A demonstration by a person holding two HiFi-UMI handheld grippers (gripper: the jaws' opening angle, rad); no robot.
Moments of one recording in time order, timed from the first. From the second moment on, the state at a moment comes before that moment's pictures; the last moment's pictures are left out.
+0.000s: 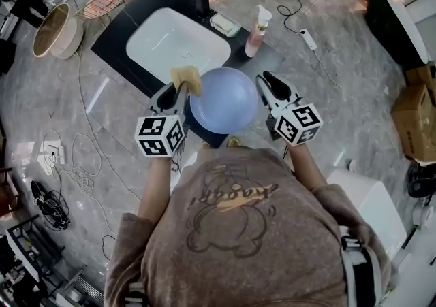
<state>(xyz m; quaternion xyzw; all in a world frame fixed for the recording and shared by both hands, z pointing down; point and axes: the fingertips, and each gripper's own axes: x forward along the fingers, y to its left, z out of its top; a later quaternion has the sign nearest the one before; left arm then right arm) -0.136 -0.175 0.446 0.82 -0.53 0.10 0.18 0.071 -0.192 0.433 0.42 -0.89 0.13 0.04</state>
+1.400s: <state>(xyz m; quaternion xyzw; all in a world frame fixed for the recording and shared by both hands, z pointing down) -0.132 -0.159 0.473 0.81 -0.56 0.05 0.16 0.052 -0.176 0.480 0.44 -0.88 0.13 0.06</state>
